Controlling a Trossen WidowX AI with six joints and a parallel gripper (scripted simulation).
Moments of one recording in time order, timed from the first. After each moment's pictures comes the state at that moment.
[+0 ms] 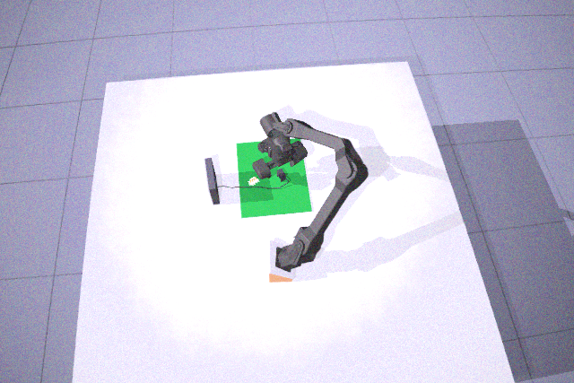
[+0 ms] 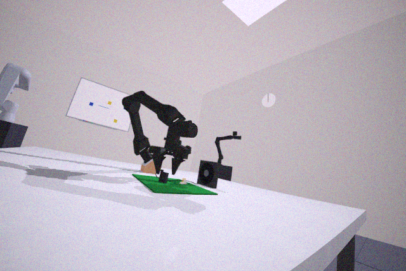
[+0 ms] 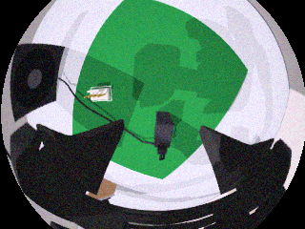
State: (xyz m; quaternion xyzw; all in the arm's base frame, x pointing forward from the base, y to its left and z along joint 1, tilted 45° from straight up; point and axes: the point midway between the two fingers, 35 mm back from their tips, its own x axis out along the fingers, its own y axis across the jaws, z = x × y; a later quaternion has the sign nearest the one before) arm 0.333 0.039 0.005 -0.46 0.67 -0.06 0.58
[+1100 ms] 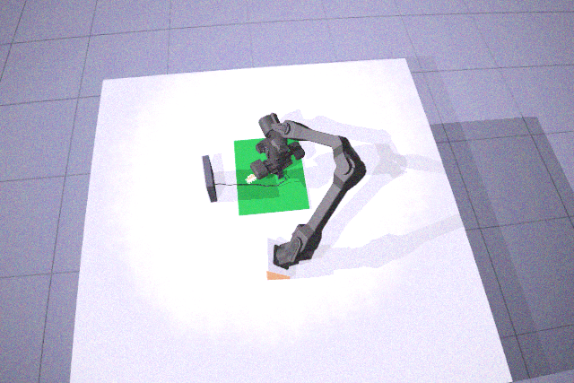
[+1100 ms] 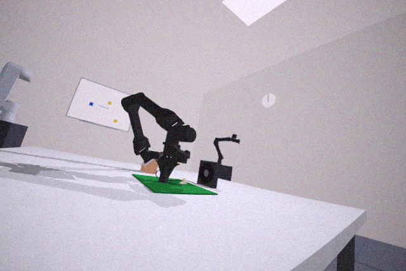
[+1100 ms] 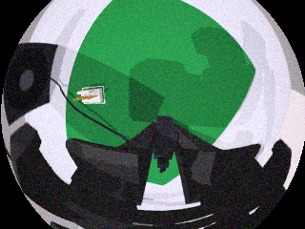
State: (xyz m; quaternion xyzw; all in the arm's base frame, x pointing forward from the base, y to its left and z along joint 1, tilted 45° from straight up) arm 0.334 0.025 -0.009 -0.46 0.67 -0.07 0.58
